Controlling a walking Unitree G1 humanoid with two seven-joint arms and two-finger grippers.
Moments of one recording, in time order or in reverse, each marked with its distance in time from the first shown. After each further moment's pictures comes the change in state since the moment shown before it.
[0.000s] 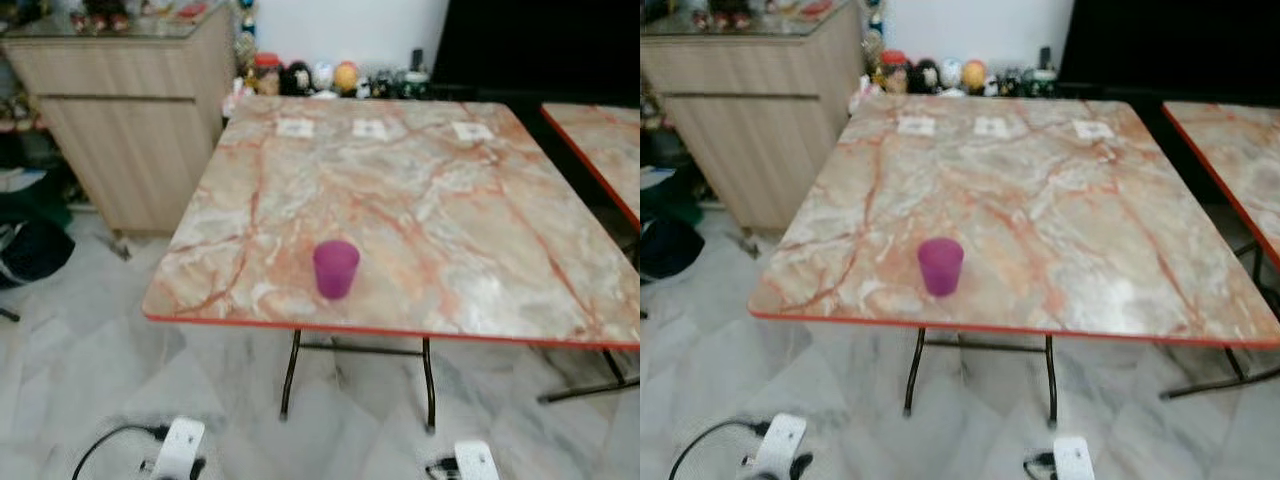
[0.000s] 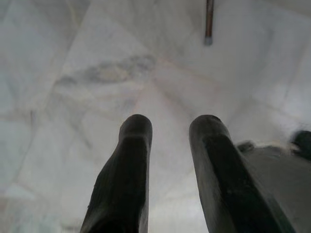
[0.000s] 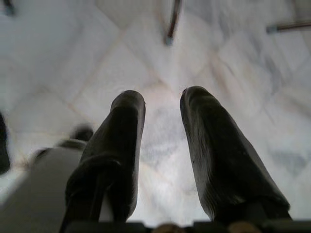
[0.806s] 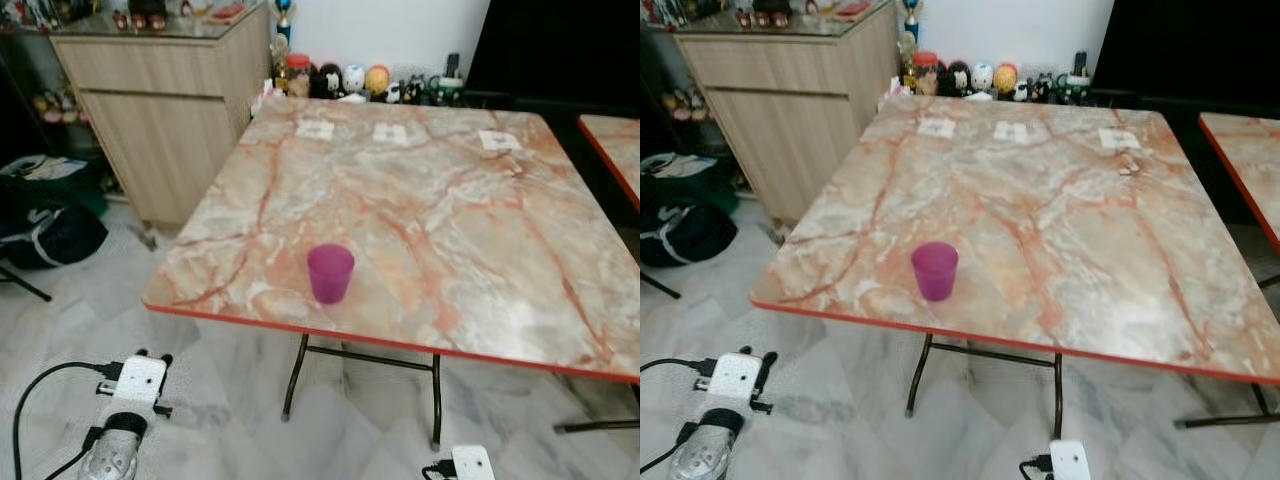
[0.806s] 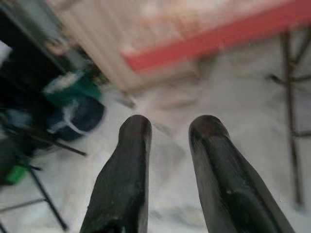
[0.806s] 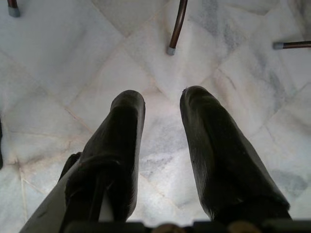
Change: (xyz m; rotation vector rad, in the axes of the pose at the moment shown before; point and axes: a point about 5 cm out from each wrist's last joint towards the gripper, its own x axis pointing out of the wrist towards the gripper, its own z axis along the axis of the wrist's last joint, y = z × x) left arm -0.040 0.058 0.091 0.079 -0.698 0.311; right arm -0.004 -0.009 -0.015 0.032 0.021 -0.029
